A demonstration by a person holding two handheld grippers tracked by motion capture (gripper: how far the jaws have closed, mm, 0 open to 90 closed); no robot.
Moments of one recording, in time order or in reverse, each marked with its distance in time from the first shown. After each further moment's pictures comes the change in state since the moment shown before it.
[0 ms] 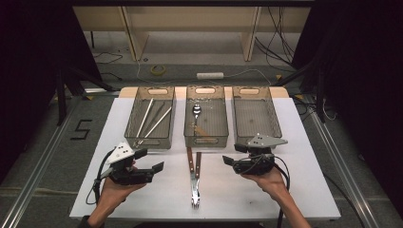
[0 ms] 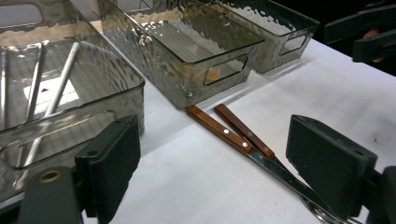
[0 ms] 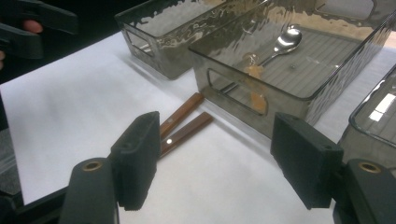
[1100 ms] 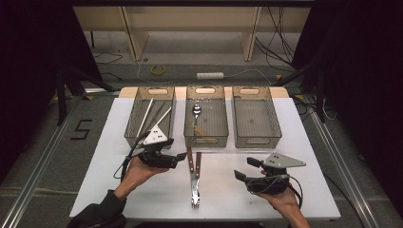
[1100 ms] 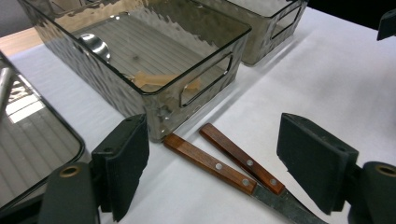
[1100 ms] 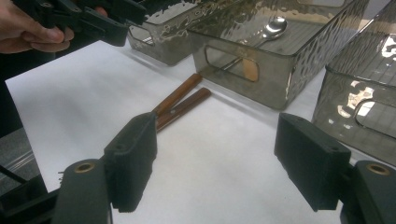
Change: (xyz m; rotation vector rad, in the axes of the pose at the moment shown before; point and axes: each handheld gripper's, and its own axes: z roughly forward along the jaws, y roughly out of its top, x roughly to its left) left arm -0.010 0.033 0.075 0.119 -0.081 0.146; right arm 0.010 -0.042 -0.036 -0.049 -0.036 0.027
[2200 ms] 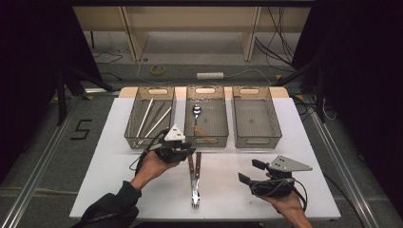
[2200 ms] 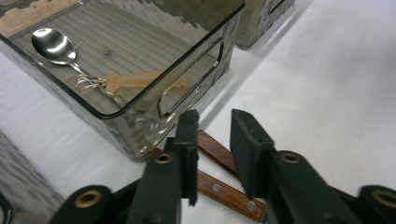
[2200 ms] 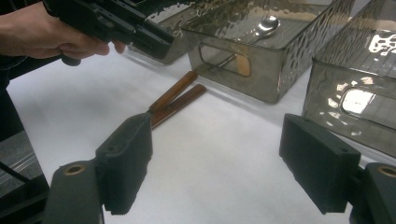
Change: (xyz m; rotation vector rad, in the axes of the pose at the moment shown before) left arm -0.006 0.012 0.045 0.104 -0.032 0.092; right arm -0.001 -0.007 -0.011 -0.010 -0.017 0.022
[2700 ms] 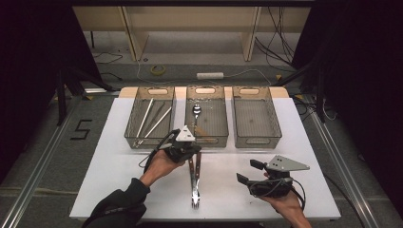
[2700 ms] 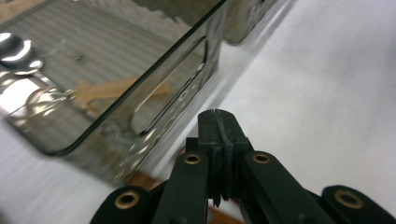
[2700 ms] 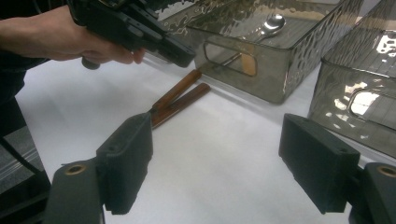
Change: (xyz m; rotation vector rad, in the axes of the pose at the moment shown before) left arm -0.007 0.007 0.029 0.030 -0.041 0.045; right arm 0.001 0.001 0.004 0.010 0.014 -0.017
